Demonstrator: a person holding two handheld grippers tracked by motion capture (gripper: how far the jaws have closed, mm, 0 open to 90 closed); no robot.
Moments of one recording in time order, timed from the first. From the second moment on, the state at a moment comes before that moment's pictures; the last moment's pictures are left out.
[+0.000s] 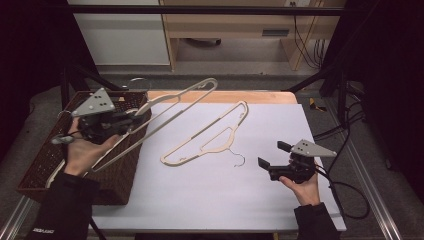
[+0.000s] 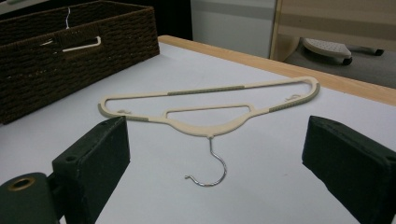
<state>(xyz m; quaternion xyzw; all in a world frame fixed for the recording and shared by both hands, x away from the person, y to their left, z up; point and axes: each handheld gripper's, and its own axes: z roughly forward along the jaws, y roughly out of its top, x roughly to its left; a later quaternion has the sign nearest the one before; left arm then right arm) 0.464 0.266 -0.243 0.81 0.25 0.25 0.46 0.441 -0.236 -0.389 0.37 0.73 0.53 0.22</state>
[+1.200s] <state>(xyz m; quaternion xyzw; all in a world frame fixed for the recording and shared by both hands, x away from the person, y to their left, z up) 0.480 0.438 -0.307 0.78 0.39 0.25 0.43 0.444 -0.232 -0.393 0.37 0.74 0.52 0.22</state>
